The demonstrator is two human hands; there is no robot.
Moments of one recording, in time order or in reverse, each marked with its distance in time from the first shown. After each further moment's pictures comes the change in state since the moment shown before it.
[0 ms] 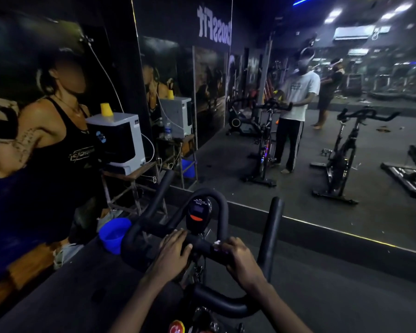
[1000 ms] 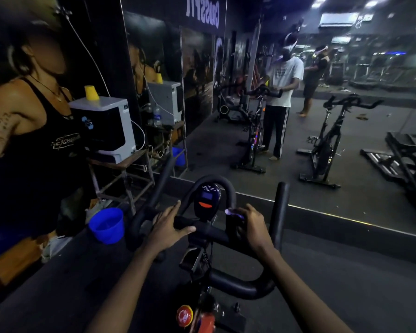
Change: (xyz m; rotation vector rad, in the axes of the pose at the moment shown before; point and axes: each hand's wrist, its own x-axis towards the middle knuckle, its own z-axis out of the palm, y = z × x) left_hand 0.036 -0.056 -0.023 -0.136 -0.157 -0.073; right_hand 0.037 -0.004 -0.012 -0.007 0.190 0.176
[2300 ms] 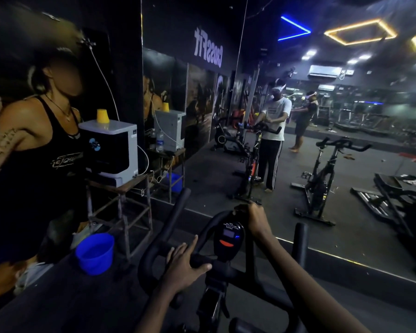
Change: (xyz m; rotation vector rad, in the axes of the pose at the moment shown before) left_hand 0.004 -0.010 -0.008 -0.125 -0.050 0.059; right_hand 0.137 -0.037 0.010 -0.176 0.052 0.051
